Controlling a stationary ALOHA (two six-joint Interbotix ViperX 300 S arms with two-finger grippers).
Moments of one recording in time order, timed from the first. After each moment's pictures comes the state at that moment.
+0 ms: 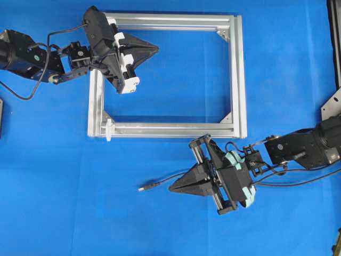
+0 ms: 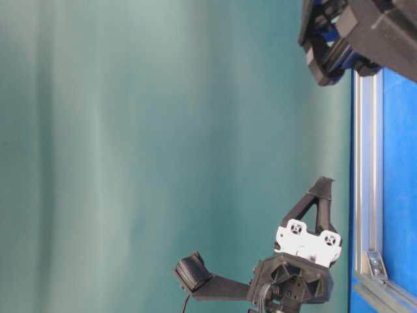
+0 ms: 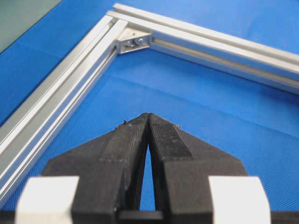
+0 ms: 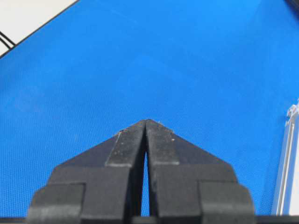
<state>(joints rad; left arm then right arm) 0.28 0.16 0.84 -0.11 -0.78 0.00 0.28 0.18 0.83 -0.11 -0.78 0.00</state>
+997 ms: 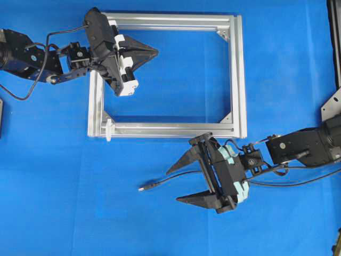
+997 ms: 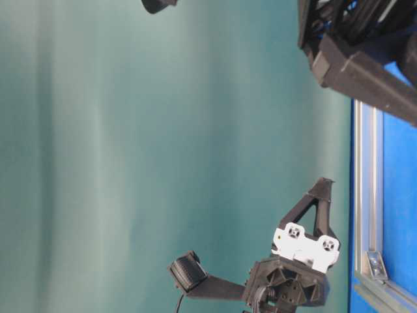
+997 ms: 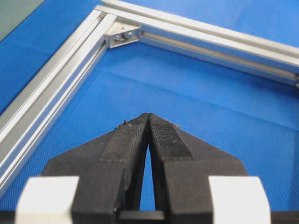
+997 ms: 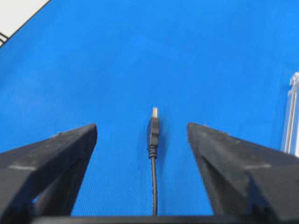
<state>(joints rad) 0.27 0.13 0.84 -0.09 -0.72 0.00 0.28 0.13 0.81 -0.07 -0.63 0.07</state>
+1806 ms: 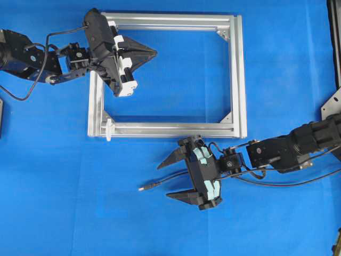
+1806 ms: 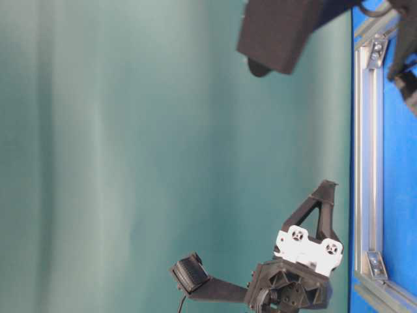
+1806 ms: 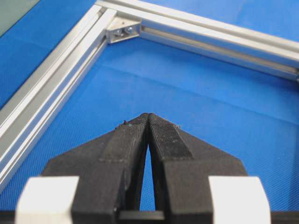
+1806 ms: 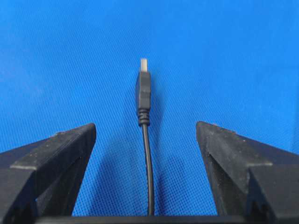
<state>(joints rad) 0.27 0.13 0.85 -0.09 -0.72 0.00 0.27 0.34 0.72 0.01 -0.63 0.07</state>
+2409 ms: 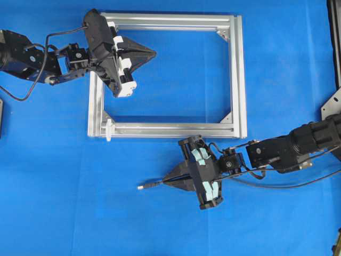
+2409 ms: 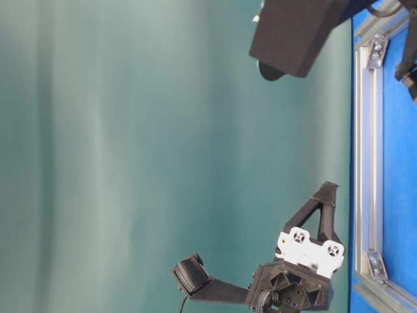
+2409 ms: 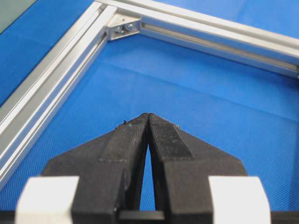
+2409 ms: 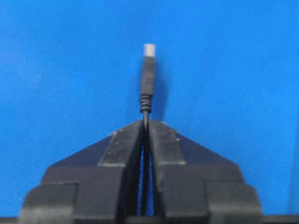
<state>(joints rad) 0.27 0.13 0.85 -0.09 -0.72 0.00 0.27 0.34 0.72 0.00 -0.60 0.06</state>
